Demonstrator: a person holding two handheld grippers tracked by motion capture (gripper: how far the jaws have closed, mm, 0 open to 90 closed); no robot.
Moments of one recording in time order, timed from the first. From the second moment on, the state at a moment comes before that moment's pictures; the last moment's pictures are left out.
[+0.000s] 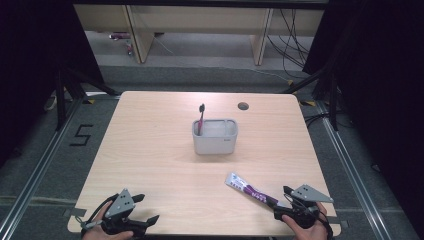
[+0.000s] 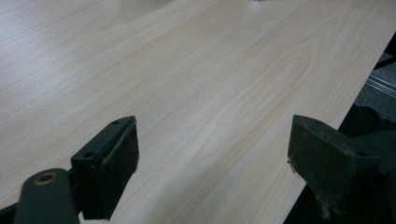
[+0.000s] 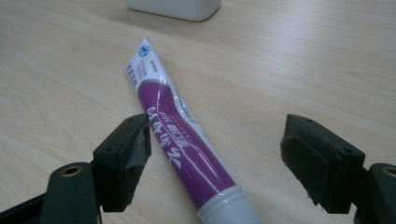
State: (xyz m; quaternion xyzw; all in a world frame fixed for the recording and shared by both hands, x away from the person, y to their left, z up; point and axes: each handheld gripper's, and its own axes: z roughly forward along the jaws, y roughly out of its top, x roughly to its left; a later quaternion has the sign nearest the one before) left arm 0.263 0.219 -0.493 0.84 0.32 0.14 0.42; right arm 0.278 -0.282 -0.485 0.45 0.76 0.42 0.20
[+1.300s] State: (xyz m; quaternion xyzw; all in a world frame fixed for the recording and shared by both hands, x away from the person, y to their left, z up) left arm 0.261 0.219 -0.495 0.83 0.33 0.13 0.42; right arm 0.306 -0.220 -0.464 0.32 0.90 0.23 0.17
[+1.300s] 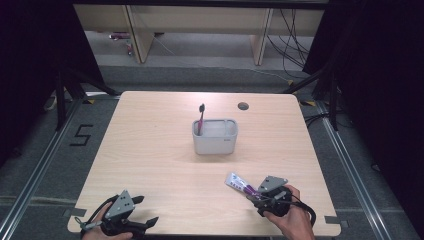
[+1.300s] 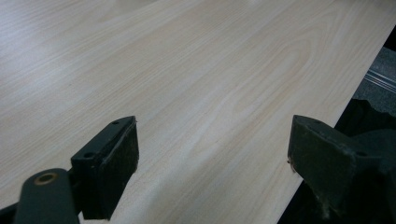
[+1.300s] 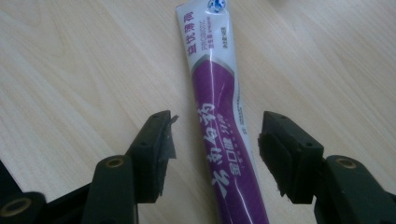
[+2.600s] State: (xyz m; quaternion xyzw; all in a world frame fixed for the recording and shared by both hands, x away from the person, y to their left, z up) left arm 0.260 0.219 -0.496 0.83 0.33 0.13 0.43; right arm 0.344 -0.200 -0.470 0.32 0.93 0.12 0.11
